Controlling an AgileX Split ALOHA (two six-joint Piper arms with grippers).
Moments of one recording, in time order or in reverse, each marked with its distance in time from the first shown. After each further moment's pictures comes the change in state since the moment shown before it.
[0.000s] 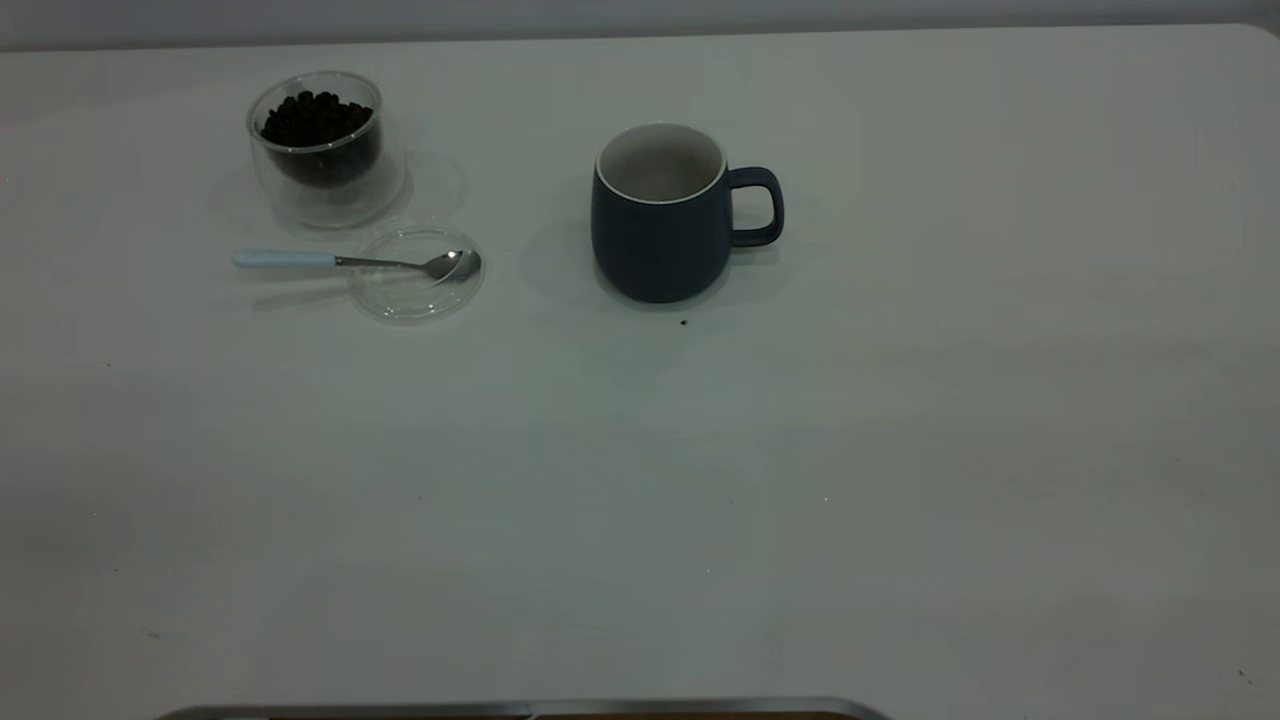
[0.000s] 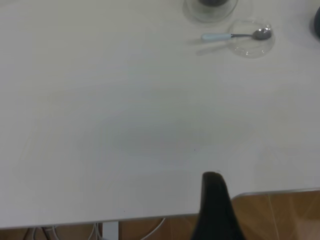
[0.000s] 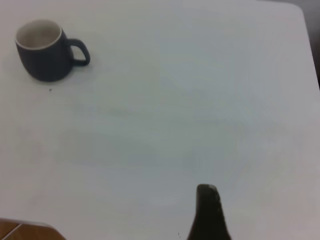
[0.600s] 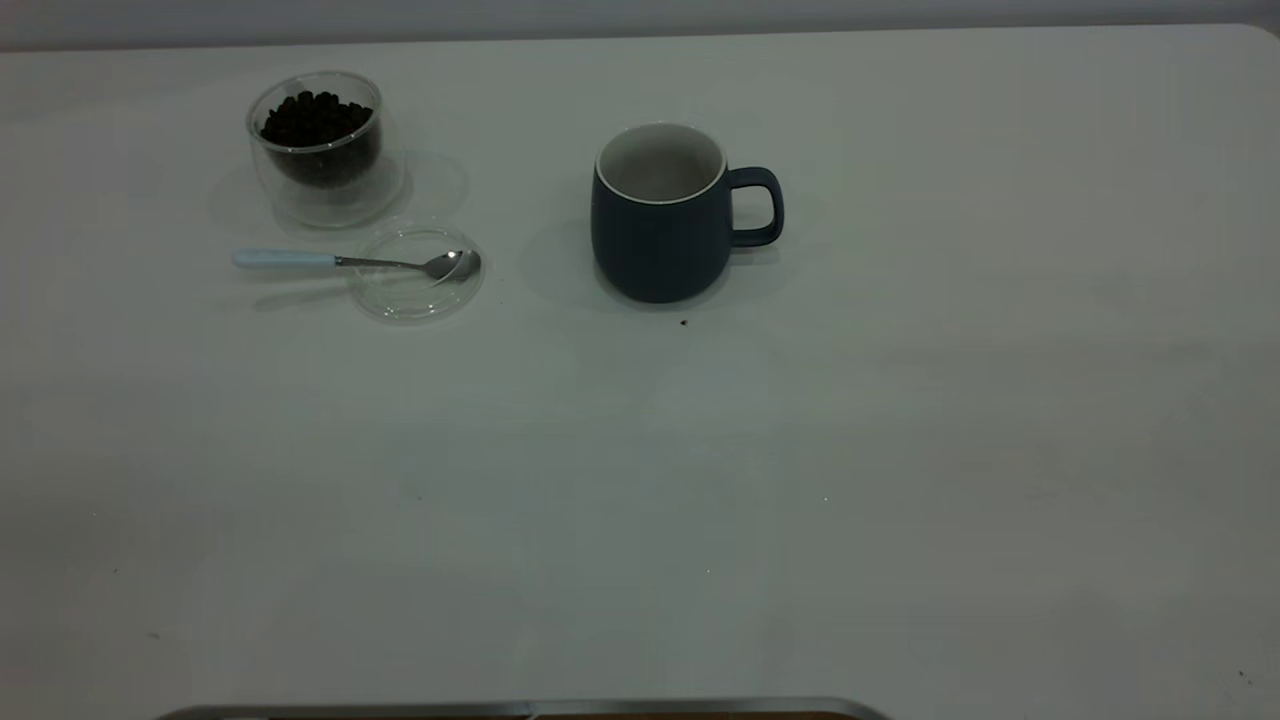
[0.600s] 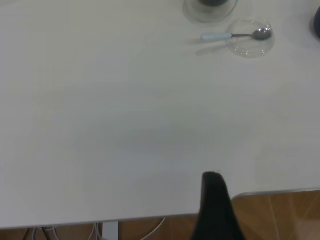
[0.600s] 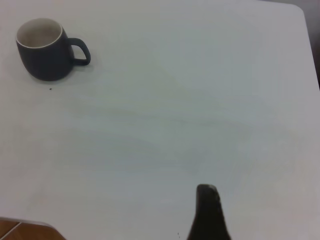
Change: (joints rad) left arm 0.000 0.000 0.000 0.000 0.000 0.001; right arm 0.000 0.000 0.000 0.001 0.000 -0.007
